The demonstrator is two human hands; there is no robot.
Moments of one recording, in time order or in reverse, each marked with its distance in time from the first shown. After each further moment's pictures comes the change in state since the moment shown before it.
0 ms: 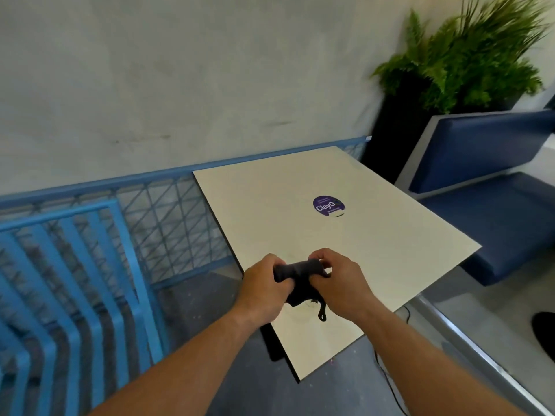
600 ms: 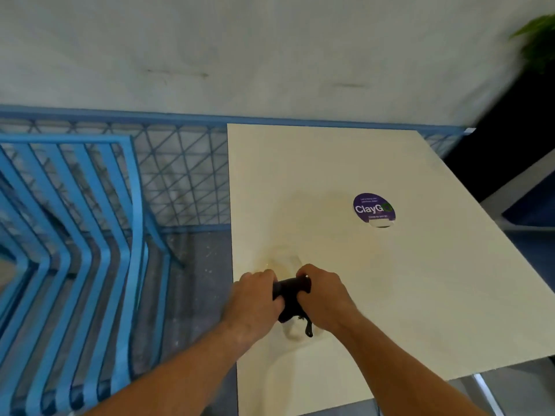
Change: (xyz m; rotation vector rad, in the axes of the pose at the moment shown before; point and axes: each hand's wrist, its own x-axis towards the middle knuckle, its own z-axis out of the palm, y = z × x) left_hand 0.087 -0.053 0.100 0.335 0.146 -0.280; right_hand 0.147 0.084 0.018 -0.440 -0.454 -0.037
